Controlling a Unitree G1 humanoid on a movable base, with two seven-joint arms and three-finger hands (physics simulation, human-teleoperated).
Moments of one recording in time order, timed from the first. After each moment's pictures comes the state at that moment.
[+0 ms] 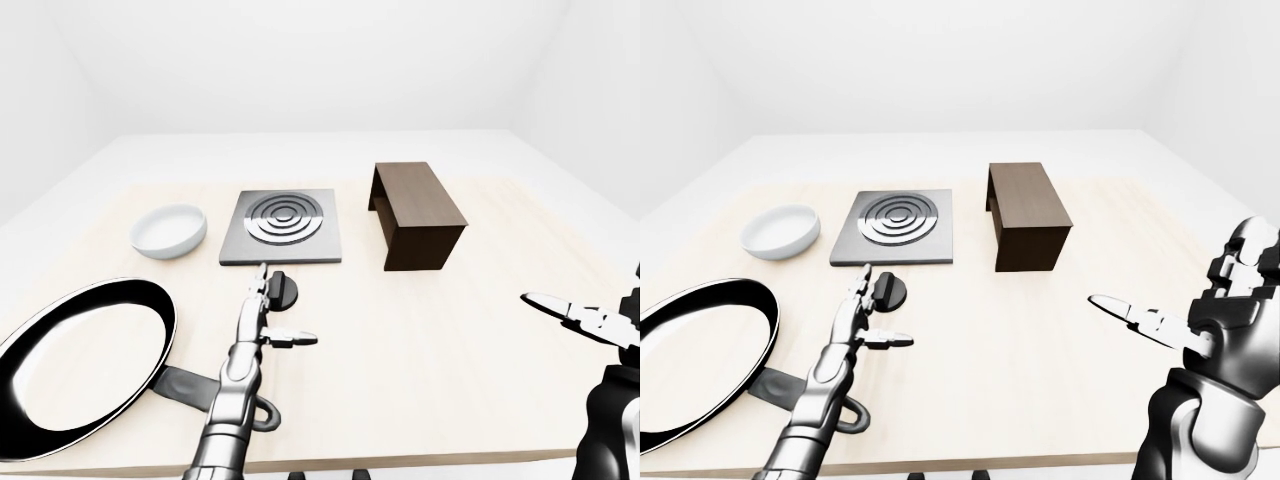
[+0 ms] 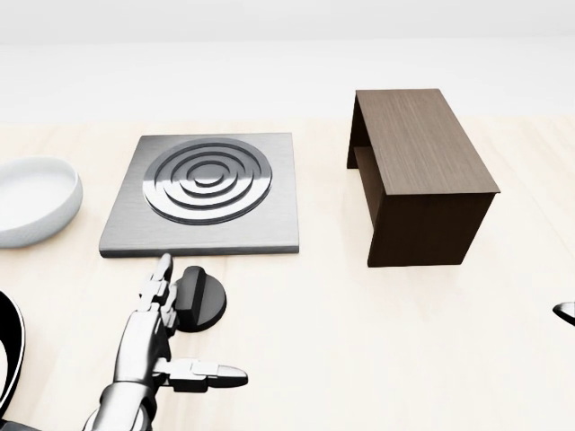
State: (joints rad) left arm -0.14 0.01 0.01 0.38 0.01 -0.09 -0.03; right arm 0.10 -0.06 -0.58 -0.71 0.20 0.09 -0.07
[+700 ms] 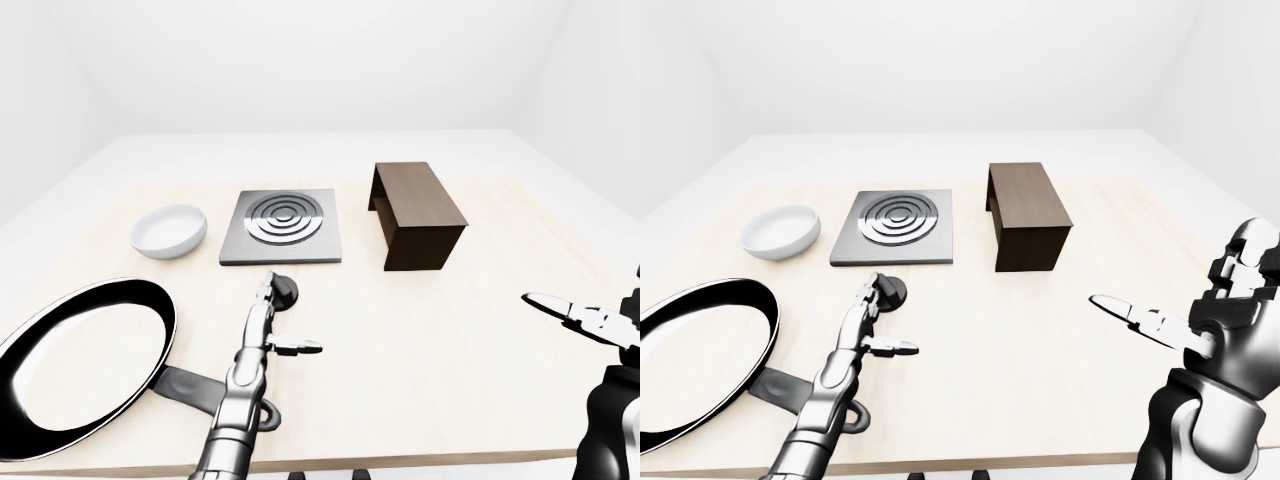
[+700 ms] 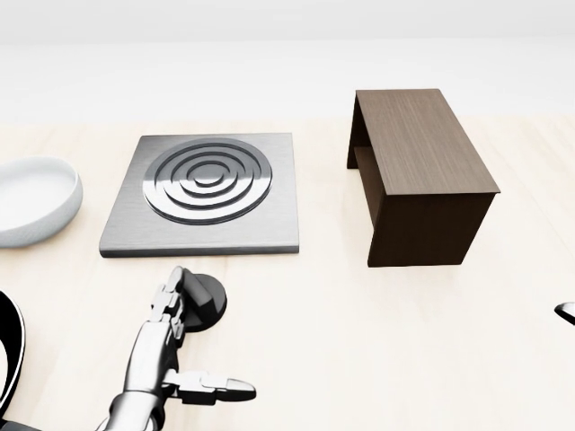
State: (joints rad) left arm -0.12 -0.01 -0.01 0.41 0.05 -0.09 -0.03; right arm 0.10 -0.06 -0.59 -0.71 0.20 0.09 -0.07
